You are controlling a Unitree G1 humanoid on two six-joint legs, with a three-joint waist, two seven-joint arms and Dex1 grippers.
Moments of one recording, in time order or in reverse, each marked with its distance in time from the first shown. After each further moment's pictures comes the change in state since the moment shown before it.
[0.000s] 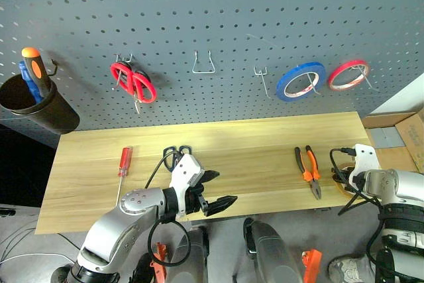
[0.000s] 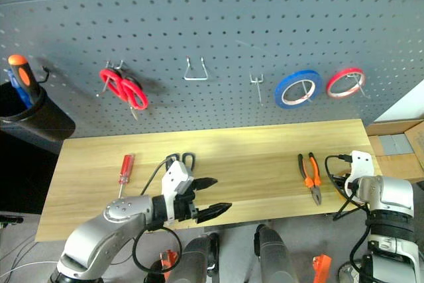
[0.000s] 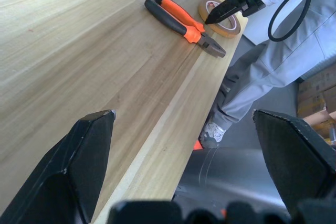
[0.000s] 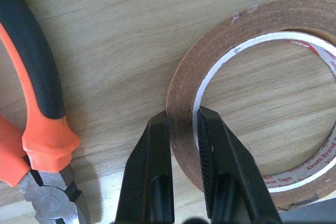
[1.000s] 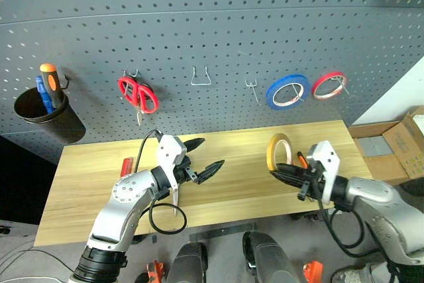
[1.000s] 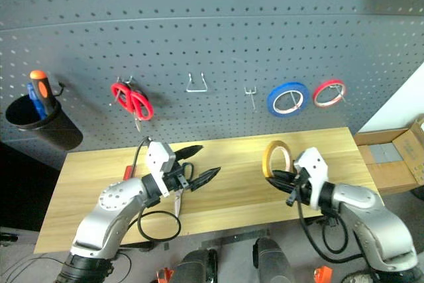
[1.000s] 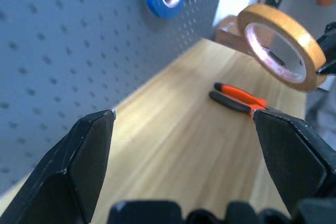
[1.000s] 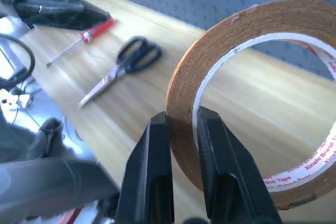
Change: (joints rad) left arm -0.057 -0.081 0.105 0.261 0.122 -0.463 -0.024; right arm 0.274 -0.020 0.328 -0.698 0.234 -0.537 0.497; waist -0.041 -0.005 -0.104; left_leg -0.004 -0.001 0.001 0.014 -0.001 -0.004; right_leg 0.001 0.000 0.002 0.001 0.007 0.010
